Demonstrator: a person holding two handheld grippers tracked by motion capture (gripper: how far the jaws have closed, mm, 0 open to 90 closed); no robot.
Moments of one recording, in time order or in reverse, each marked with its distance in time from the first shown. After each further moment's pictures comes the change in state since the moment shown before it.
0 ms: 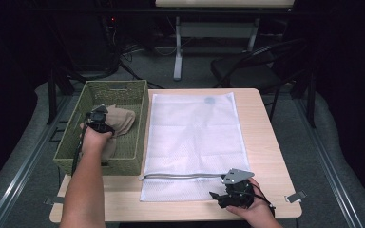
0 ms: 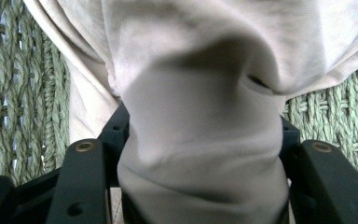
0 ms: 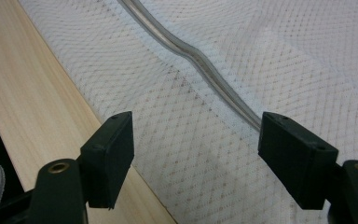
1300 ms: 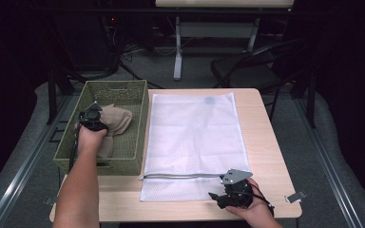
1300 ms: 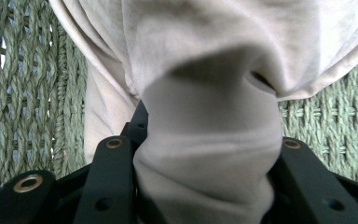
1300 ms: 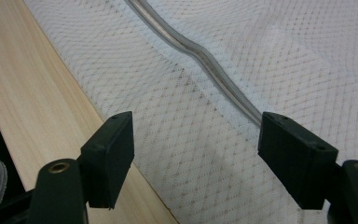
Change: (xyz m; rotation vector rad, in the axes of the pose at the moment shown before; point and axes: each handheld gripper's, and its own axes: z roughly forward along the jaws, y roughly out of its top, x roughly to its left) left arm 0.015 0.001 -0.010 -0.007 -0.056 -0.061; right arm 0.002 0.000 0.004 -0.008 0.011 0.013
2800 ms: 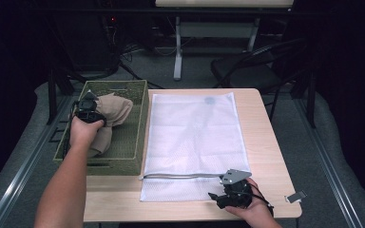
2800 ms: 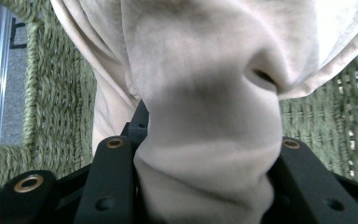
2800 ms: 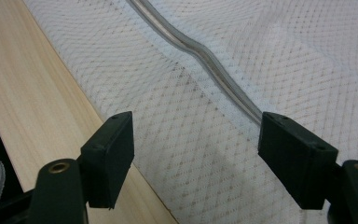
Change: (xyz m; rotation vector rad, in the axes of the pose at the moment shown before) left arm -0.003 0.012 -0.057 -0.080 -0.064 0.042; right arm -0.001 0.001 0.001 0.027 -0.003 -0.019
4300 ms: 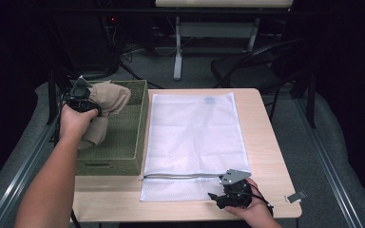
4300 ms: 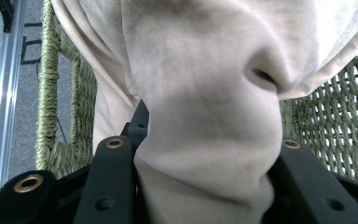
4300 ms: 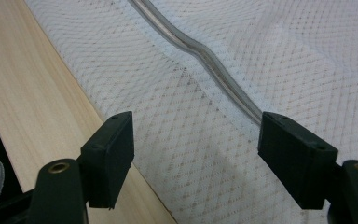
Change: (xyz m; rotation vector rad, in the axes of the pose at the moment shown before) left arm -0.002 0.016 -0.058 -0.039 -0.008 0.017; right arm 0.001 0.000 0.001 0.000 -0.002 -0.007
